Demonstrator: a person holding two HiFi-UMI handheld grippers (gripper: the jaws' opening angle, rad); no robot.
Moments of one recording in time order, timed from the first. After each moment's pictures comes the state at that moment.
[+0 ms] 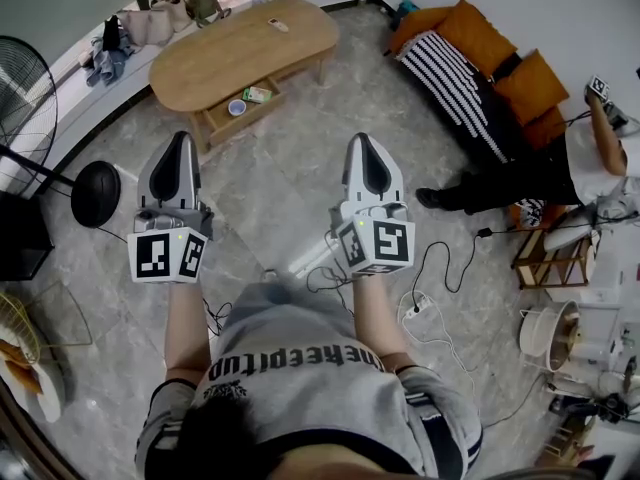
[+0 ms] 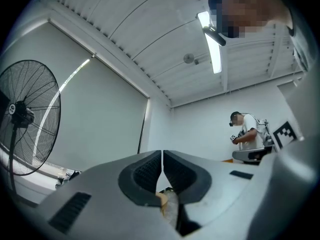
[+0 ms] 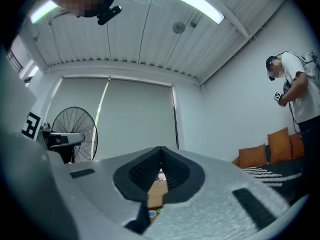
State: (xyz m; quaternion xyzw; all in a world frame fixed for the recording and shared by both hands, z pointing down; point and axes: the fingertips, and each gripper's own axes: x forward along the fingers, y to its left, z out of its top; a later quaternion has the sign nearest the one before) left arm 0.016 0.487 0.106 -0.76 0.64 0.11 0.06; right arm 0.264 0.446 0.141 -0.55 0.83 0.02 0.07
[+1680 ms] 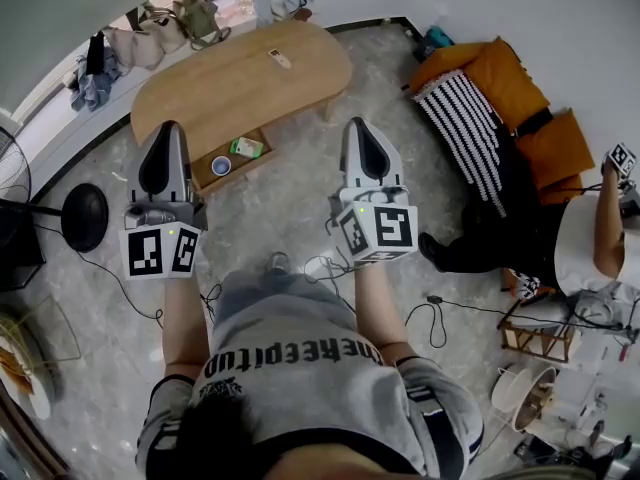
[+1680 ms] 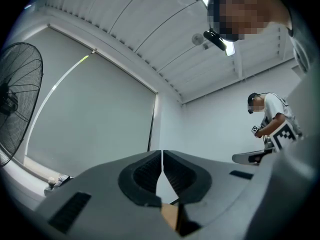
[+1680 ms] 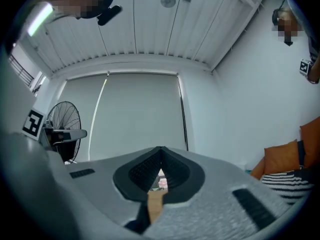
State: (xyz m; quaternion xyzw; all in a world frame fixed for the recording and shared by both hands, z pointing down) left arm 0.013 0.144 0.102 -0.71 0.69 0.11 0.08; right arm 0.253 0.065 0.145 -0.48 0.88 0.02 0.06
